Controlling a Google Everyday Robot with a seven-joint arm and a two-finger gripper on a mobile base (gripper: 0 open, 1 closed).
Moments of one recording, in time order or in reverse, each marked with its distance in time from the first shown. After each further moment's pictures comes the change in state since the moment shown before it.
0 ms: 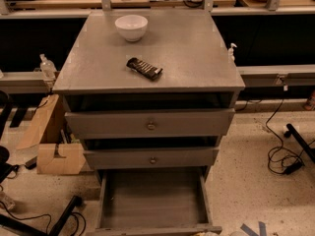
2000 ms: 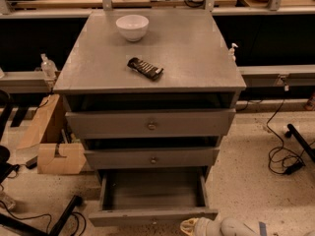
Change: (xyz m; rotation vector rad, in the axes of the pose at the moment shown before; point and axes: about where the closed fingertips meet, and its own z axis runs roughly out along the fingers) arm -0.030 -0.045 0.024 0.026 -0.026 -0.039
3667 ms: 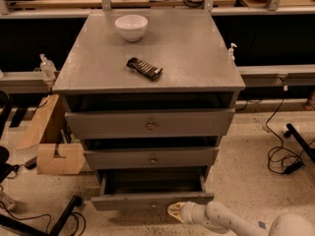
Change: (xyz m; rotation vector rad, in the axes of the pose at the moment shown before) arm -0.051 -0.051 0.060 0.011 -0.066 -0.039
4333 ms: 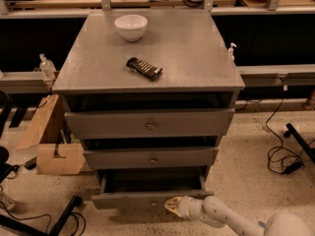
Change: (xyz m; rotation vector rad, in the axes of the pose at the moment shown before) arm -0.018 -0.022 0.016 0.021 -0.047 -0.036
